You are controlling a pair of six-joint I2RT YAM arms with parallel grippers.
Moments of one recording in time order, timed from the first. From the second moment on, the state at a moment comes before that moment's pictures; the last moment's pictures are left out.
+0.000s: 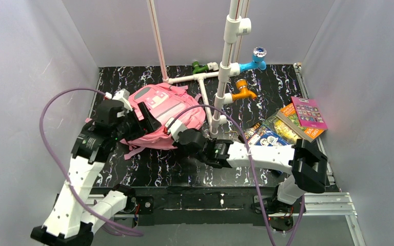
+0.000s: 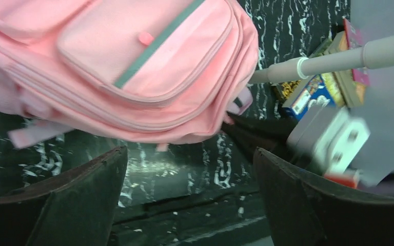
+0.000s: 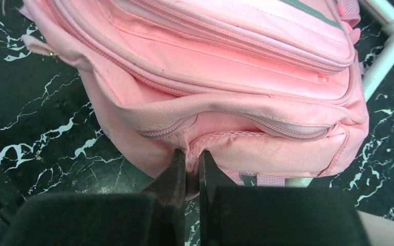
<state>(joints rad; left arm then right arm) -0.34 0.86 1.21 -1.00 0.07 -0.61 1.24 1.56 1.10 -0.06 0.39 -0.05</state>
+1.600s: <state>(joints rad) -0.53 0.95 0.95 -0.72 0.05 0.15 1.01 1.64 1.32 -0.34 -0.20 0.13</state>
